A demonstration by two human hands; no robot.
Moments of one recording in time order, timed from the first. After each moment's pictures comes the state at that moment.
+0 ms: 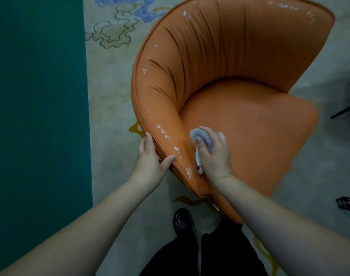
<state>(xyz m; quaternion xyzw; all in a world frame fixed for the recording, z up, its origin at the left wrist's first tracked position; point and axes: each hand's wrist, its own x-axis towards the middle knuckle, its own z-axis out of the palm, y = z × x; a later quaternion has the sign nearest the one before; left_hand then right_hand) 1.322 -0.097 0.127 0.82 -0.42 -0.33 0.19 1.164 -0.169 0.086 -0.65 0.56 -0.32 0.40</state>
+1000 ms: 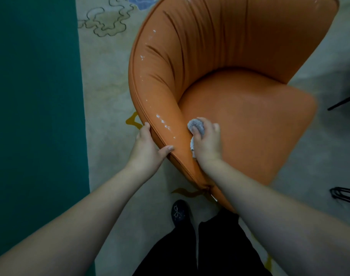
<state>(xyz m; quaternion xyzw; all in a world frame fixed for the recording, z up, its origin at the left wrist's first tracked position) 1.330 -0.100 0.127 0.82 -0.41 -0.36 0.20 1.188 -0.175 0.082 -0.62 0.63 -0.27 0.38</state>
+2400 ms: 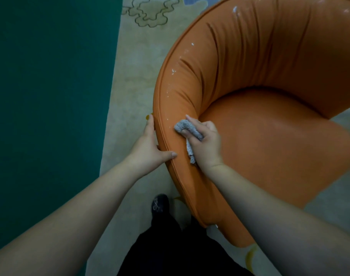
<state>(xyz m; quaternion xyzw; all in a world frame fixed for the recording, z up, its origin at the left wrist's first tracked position) 1.372 -0.144 0.143 0.81 -0.34 -0.40 0.25 1.246 -0.235 0.095 -0.66 0.45 -0.31 0.51</state>
